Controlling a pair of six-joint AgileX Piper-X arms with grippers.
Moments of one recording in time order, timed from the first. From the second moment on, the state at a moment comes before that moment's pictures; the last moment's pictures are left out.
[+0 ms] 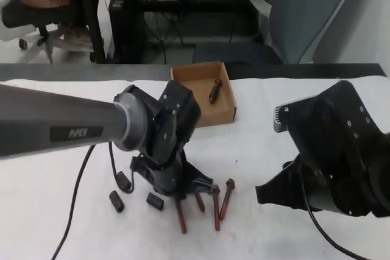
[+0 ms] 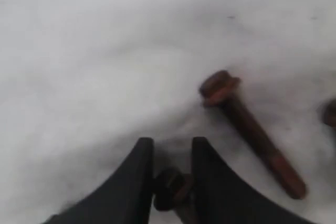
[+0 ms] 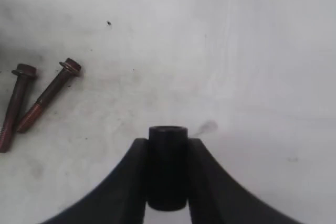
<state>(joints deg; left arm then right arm) -37.1 104.9 -61.5 30.2 -4.5 -17.3 38.1 70.8 -40.8 33.0 22.8 19.5</state>
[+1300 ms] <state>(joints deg) -45.1 66.3 -26.9 -29.2 18.4 4.9 53.7 54.9 -11.3 -26.1 5.7 1.7</state>
